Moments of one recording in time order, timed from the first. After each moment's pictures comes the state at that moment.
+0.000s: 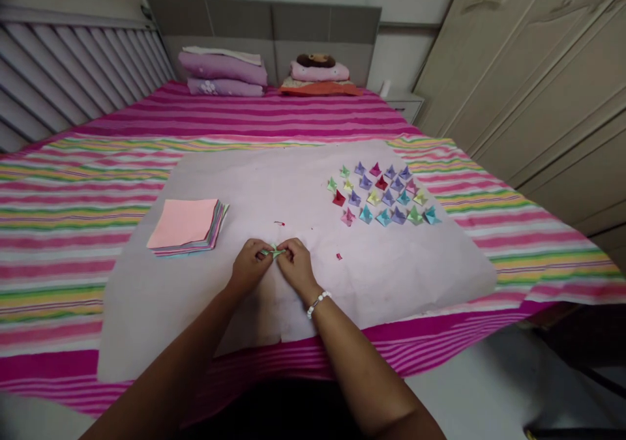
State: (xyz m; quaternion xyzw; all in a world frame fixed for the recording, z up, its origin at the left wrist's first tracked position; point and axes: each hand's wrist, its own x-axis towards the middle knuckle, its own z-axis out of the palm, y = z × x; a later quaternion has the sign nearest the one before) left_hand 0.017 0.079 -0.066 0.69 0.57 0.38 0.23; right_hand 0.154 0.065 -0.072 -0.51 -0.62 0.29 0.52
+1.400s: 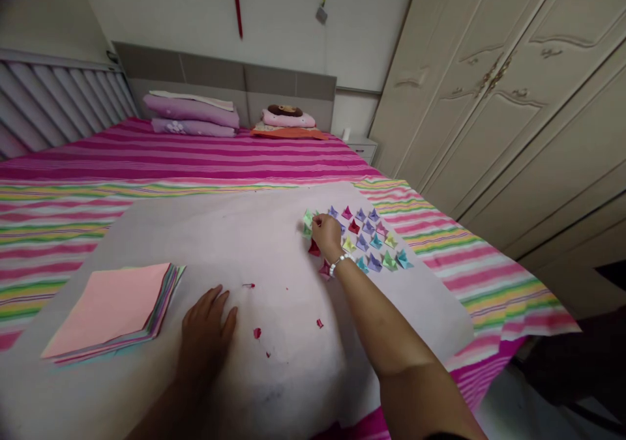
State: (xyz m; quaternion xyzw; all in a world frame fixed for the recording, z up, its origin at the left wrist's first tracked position) left_hand 0.003 0.109 -0.088 0.78 0.52 0.32 -0.14; right_hand 0.298 0.228 0.011 -0.73 -0.57 0.03 0.38
